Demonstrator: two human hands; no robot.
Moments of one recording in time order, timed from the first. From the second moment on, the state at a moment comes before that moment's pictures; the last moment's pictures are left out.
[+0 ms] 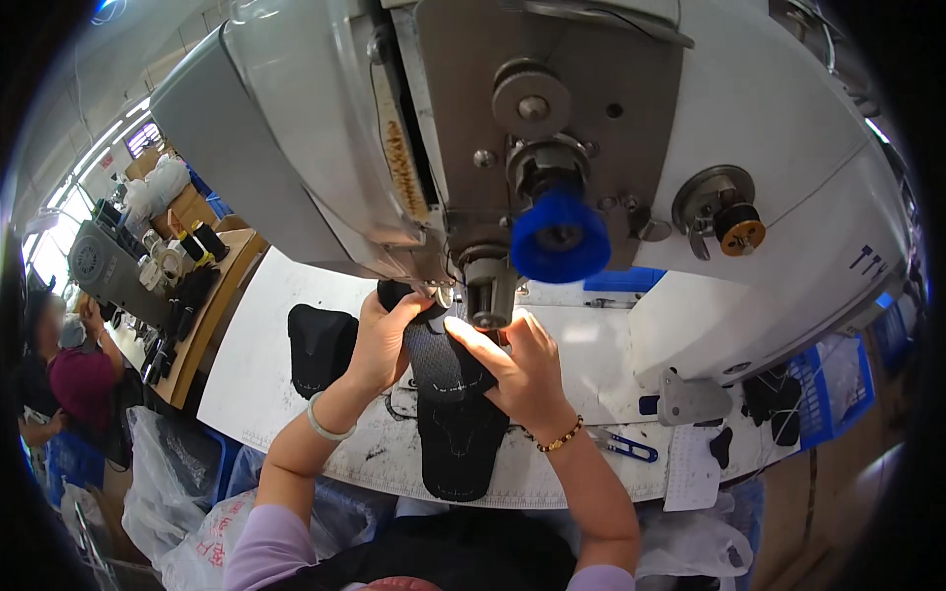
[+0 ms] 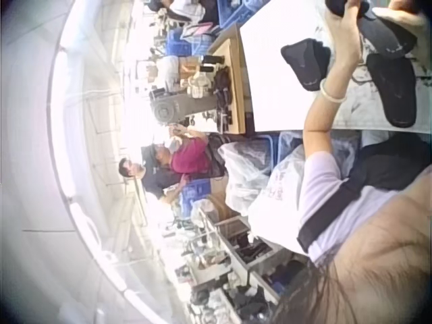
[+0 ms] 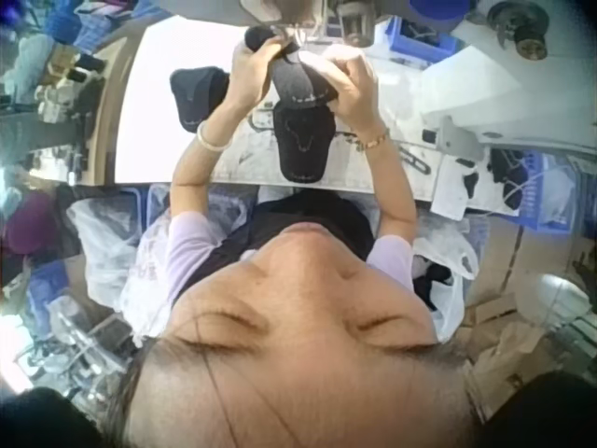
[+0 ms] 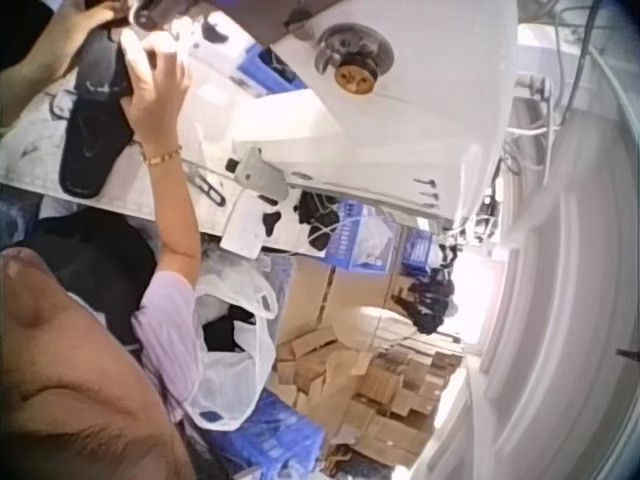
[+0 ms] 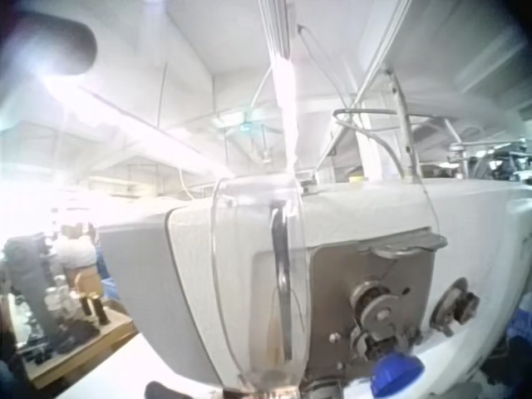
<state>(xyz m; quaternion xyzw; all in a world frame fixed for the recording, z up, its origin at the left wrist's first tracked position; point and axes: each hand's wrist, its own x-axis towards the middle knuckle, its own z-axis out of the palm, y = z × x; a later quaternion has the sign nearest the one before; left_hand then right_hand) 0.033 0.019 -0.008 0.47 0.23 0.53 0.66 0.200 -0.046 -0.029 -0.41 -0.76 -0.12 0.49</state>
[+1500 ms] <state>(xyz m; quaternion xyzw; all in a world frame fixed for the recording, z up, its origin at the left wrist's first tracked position) 0.023 0.031 -0.023 0.56 0.22 0.51 0.62 0.212 -0.051 -0.039 -0.43 -0.74 -0.22 0.46</state>
